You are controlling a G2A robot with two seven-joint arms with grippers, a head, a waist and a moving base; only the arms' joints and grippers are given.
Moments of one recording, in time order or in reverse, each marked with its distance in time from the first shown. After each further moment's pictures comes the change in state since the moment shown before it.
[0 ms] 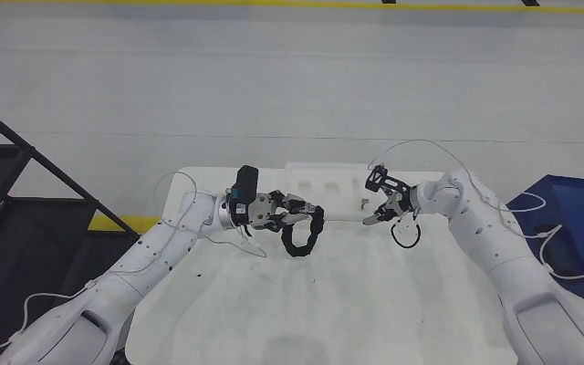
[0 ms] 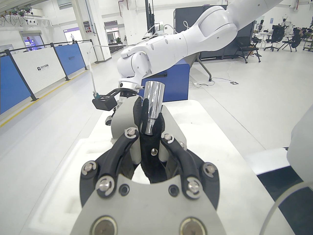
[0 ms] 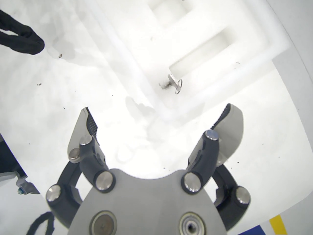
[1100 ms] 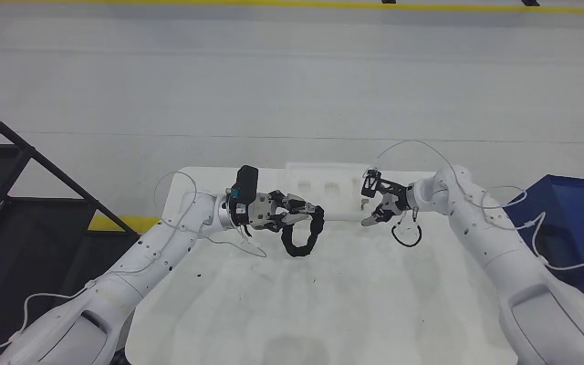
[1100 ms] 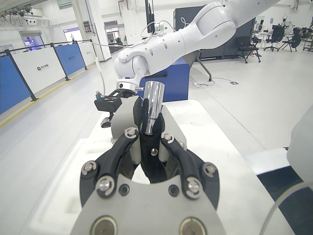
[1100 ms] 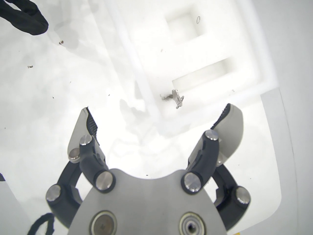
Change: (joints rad) left arm 0.000 0.000 0.000 0.000 0.000 0.000 0.000; right arm 0.052 -0.028 -0.094 0.092 -0.300 -0.113 -0.376
